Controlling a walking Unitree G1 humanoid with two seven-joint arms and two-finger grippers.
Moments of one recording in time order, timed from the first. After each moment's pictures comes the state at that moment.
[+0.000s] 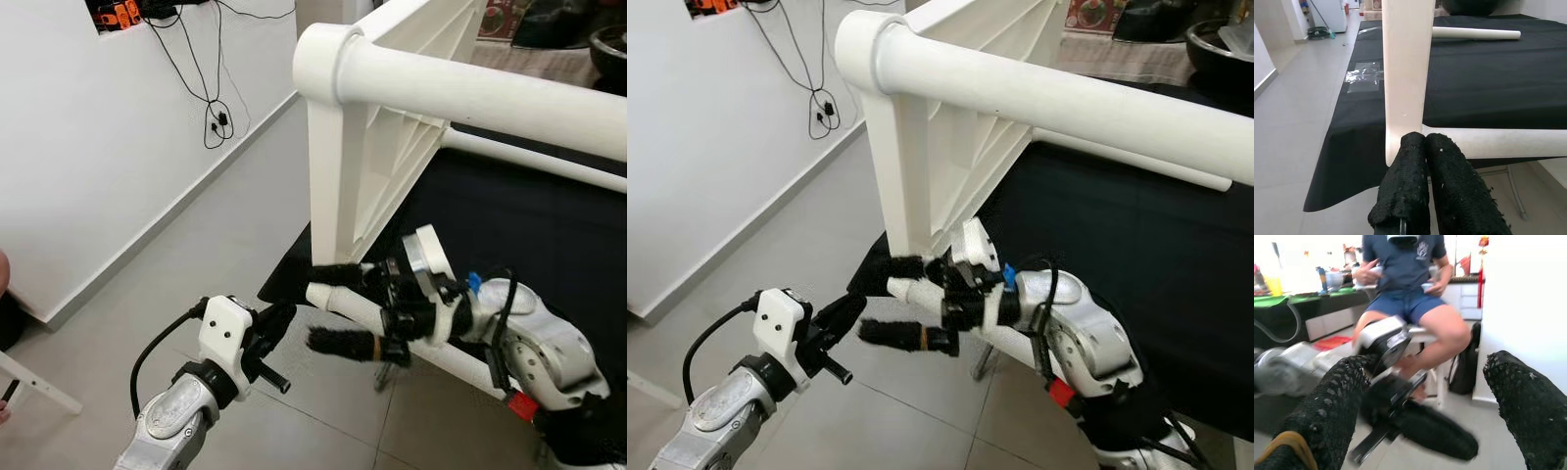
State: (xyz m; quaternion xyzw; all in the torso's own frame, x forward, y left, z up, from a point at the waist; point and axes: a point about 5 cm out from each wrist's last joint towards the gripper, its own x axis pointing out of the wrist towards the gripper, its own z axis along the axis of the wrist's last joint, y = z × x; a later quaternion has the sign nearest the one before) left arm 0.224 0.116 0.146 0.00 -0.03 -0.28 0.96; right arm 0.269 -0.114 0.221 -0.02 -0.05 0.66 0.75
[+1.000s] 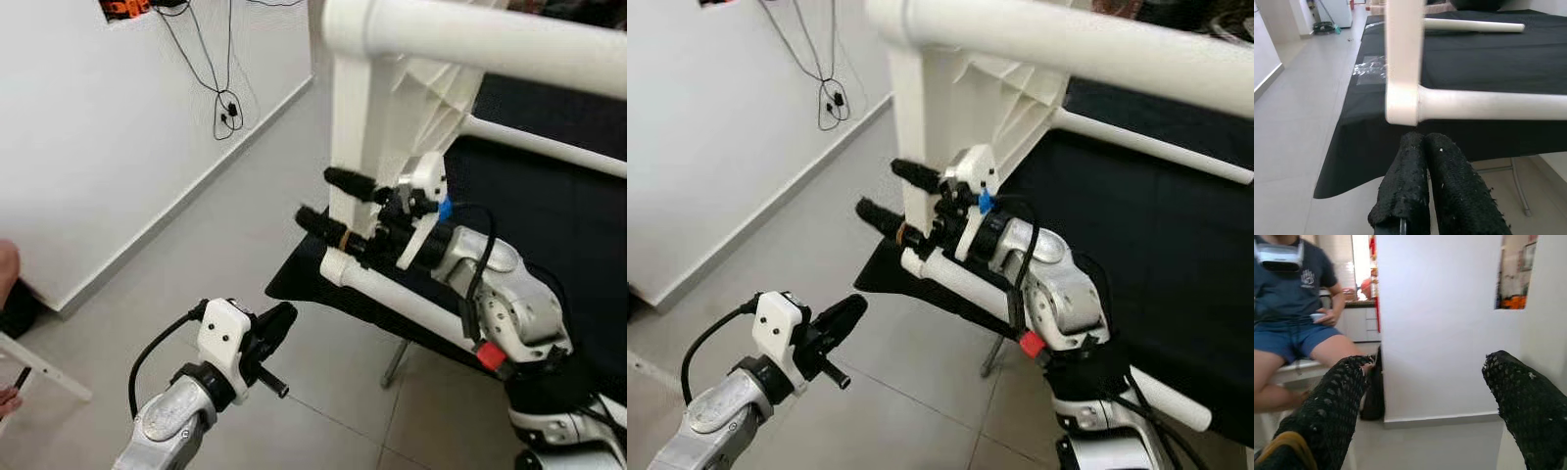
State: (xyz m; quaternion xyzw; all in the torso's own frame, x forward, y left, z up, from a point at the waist) left arm 0.221 0.117 0.143 0.00 -0.03 -0.29 0.96; right arm 0.323 -0.118 0.259 -0.01 -0.12 0.45 0.88
